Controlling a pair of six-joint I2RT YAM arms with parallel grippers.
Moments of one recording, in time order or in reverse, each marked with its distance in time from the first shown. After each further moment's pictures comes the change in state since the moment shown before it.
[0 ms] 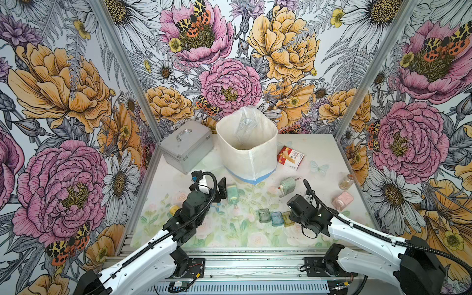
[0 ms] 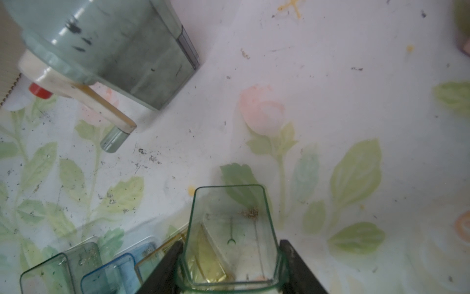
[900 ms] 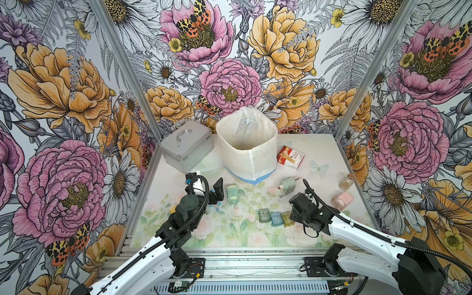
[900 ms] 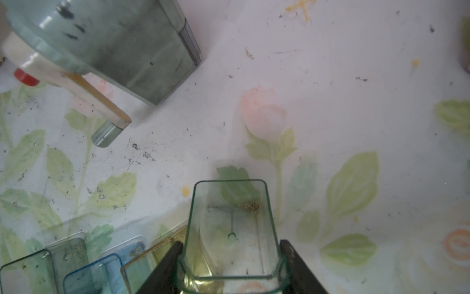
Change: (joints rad) left arm 0.000 -0.118 0.000 -0.073 0.006 -0.008; right arm -0.051 0.008 -0.001 0.006 -0.034 -0.109
